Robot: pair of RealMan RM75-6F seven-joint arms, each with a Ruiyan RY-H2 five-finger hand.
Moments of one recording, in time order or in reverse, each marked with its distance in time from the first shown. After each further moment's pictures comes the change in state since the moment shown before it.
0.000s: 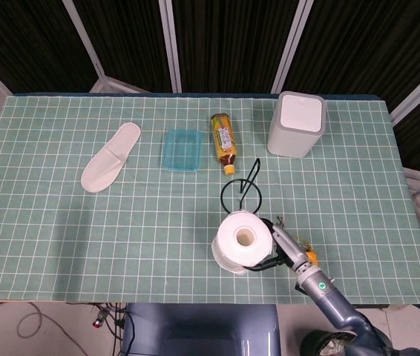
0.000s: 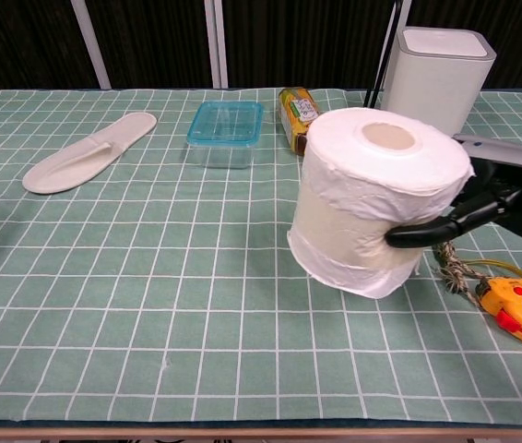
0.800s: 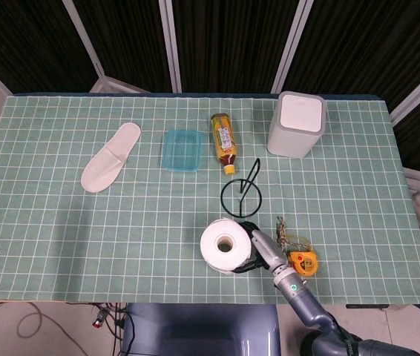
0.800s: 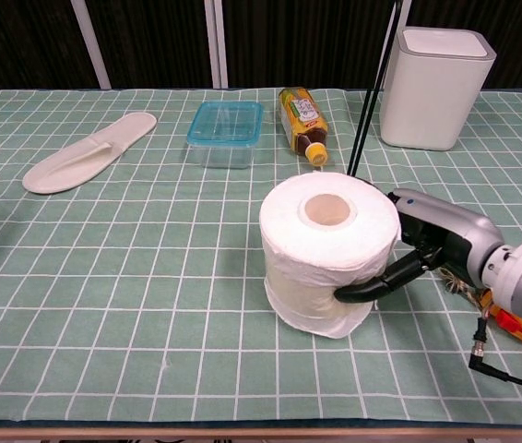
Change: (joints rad) left arm -0.003 -0.004 0.000 -0.002 -0.006 -0.007 0.017; right arm 0.077 -0.187 -0.093 0.143 0.114 0.046 -0.215
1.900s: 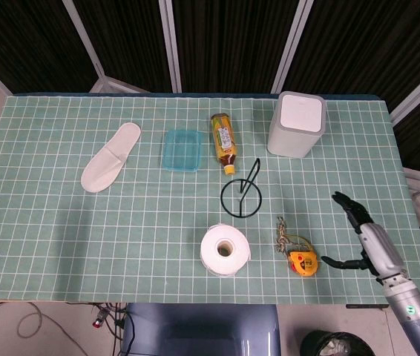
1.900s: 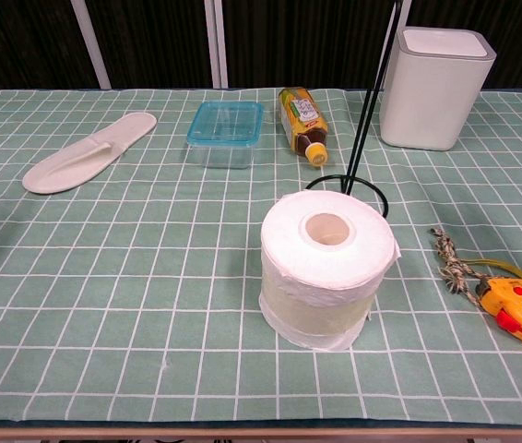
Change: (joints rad) left arm 0.004 0.003 -0.002 -0.016 -0.011 0.002 0.007; right arm -0.263 0.604 -0.070 -0.159 -0.278 0.458 0.079
